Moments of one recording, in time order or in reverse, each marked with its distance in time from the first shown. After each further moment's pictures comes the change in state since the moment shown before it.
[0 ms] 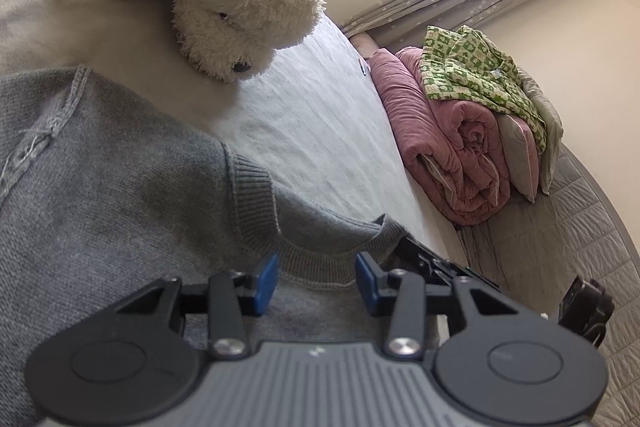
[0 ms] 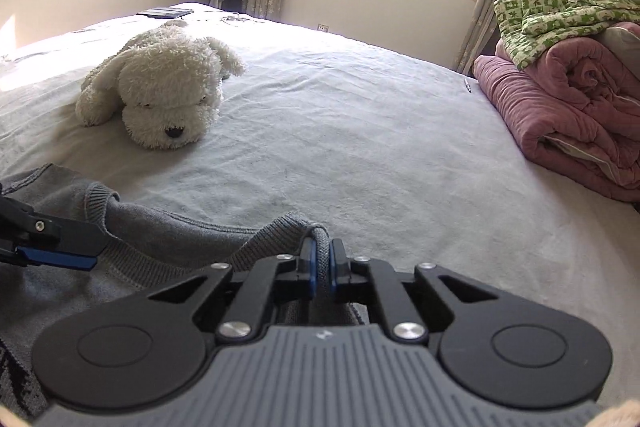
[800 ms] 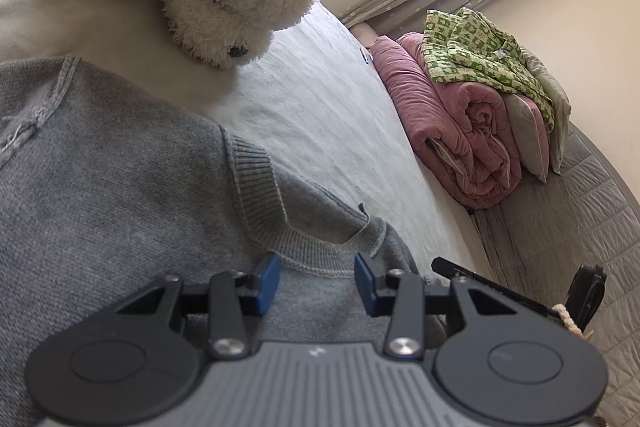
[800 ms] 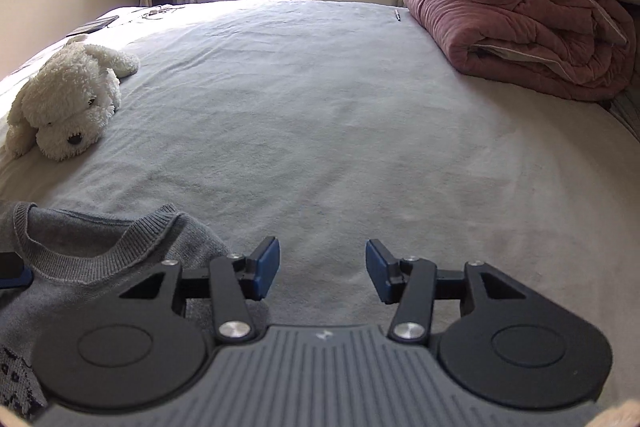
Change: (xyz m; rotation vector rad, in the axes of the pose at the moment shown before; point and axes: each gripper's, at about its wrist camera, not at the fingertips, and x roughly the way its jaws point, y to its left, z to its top) left arm 0.013 -0.001 -0.008 0.061 0.016 0.037; right arm -0.012 -0.111 -0.033 0.266 0.129 -0.037
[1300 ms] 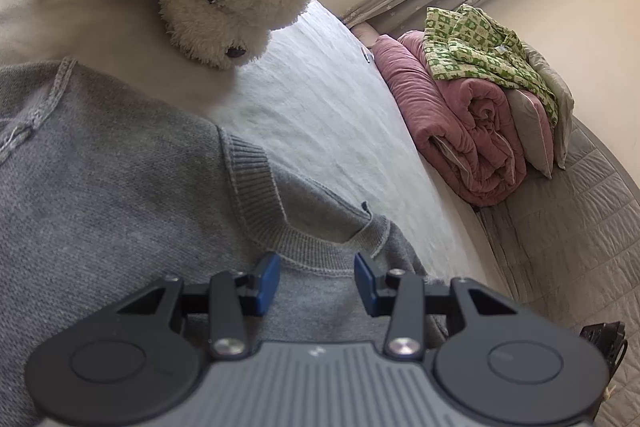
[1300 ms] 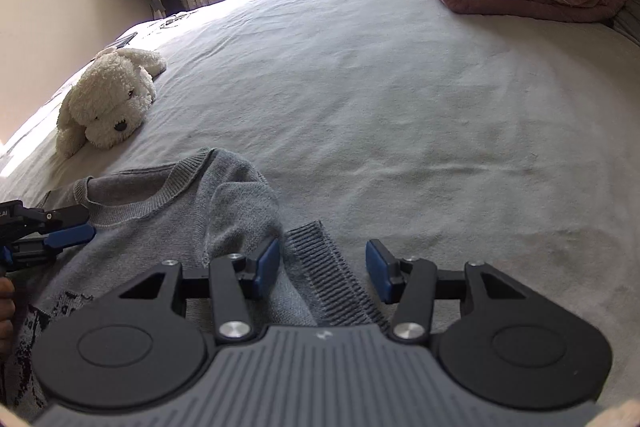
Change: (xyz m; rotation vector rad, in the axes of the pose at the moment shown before) left arm 0.002 -0.003 -0.003 0.023 -0.006 0.019; right arm -0.040 -0.002 -0.044 0.121 0.050 0.172
